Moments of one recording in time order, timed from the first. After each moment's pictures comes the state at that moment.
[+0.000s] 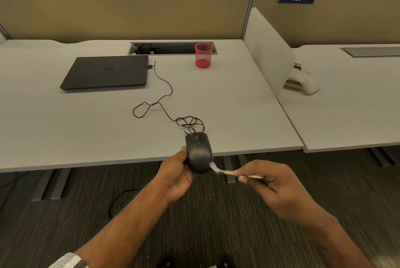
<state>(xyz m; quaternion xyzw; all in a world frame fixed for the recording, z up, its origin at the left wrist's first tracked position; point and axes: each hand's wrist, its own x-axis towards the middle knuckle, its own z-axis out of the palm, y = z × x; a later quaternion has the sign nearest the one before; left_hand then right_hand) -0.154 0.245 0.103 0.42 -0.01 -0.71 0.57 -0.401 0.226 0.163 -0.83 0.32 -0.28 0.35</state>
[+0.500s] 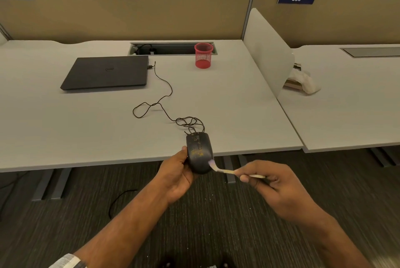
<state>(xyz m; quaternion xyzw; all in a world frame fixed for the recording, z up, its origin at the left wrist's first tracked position) -0.157 0.248 0.108 0.41 0.00 -0.71 0.57 -0.402 0.227 0.161 -0.80 0.34 -0.30 0.40</state>
